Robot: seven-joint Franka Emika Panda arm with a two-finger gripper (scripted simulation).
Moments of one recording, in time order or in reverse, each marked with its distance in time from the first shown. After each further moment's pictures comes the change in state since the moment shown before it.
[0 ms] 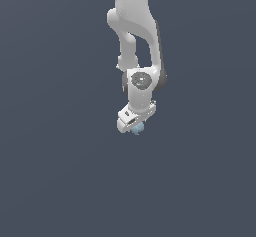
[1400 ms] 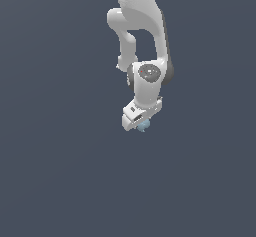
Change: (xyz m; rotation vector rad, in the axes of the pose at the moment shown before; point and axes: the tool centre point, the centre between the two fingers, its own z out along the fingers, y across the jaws) arm 0.017 -0.015 -0.033 -0.002 0.000 0.000
